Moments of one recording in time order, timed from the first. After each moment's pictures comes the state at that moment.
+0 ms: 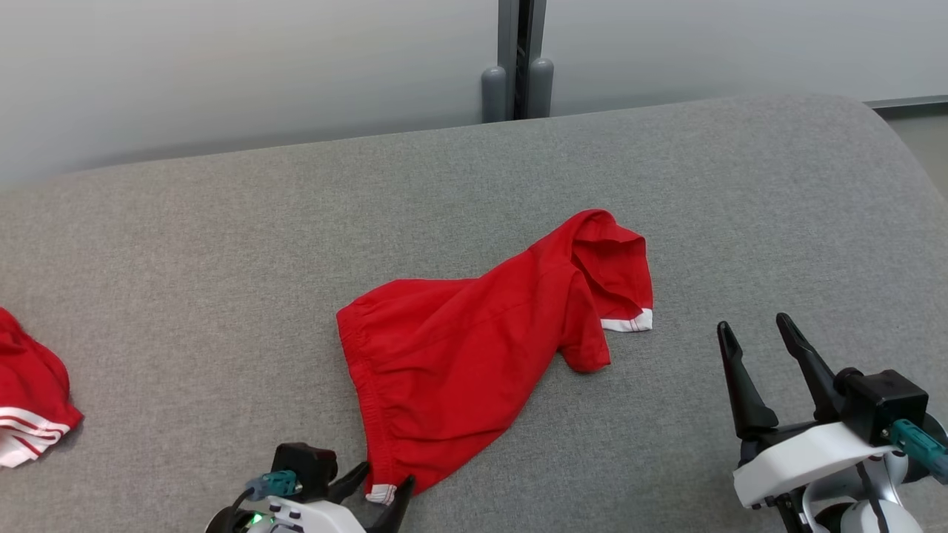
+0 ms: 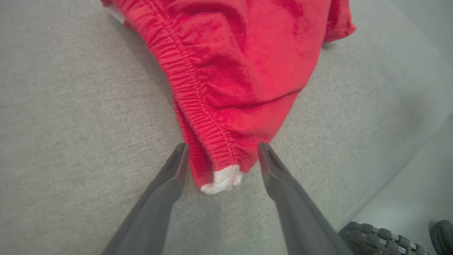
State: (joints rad) left arm -0.03 0.27 -0.52 0.17 -0.56 0.03 0.22; right arm -0.06 -0.05 0.04 0.07 0.17 0.13 -0.06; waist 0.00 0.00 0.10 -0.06
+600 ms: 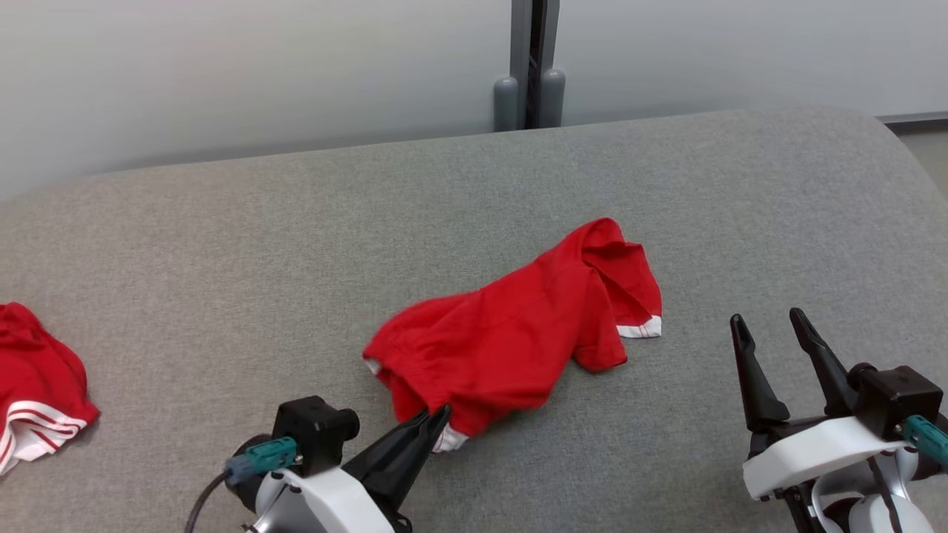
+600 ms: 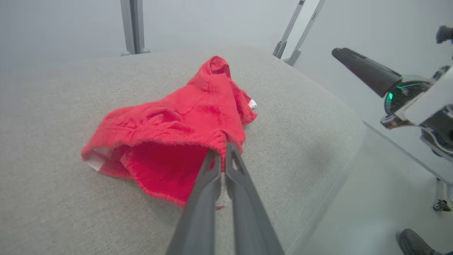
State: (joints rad) left arm -0.06 0.32 -0.53 -0.15 -0.60 -0.03 0.24; right arm -0.08 -0.05 0.02 0.09 0.18 0.13 -0.08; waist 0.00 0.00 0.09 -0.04
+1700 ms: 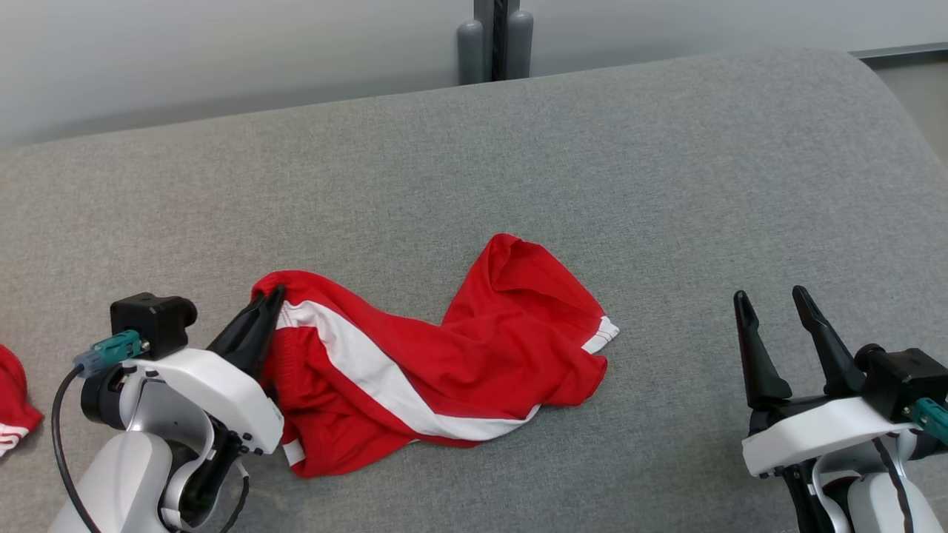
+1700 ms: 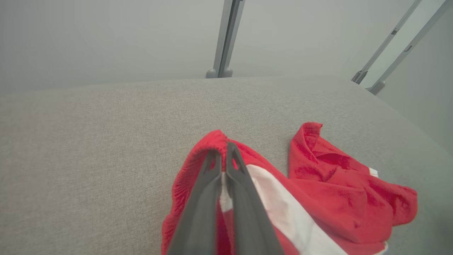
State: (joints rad) left arm -0.26 0.36 -0.32 0.12 -0.65 -0.02 0.15; right arm -0.13 -0.05 0.02 0.12 0.22 0.13 -0.11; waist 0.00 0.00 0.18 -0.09
